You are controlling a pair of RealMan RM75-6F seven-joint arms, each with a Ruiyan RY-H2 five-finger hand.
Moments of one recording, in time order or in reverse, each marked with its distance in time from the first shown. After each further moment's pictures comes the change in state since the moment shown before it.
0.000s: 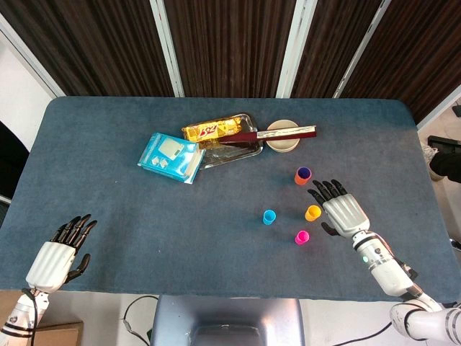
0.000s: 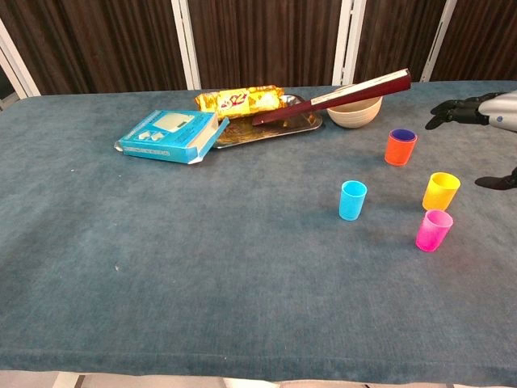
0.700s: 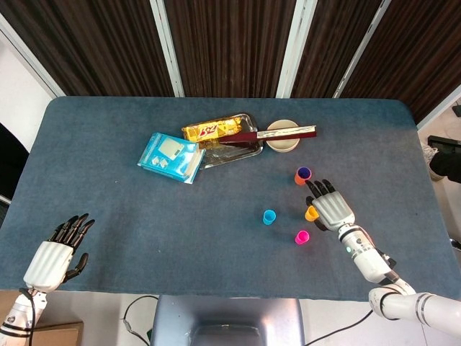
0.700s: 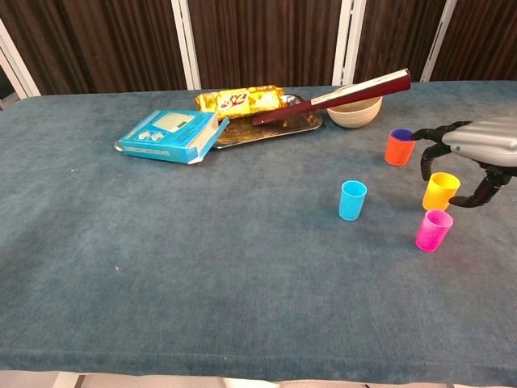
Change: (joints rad) left arm 0.002 0.006 -0.002 0.004 -0.004 0.004 -0.013; right arm 0.051 -0.165 0.041 0.200 0.088 -0.119 -0.077
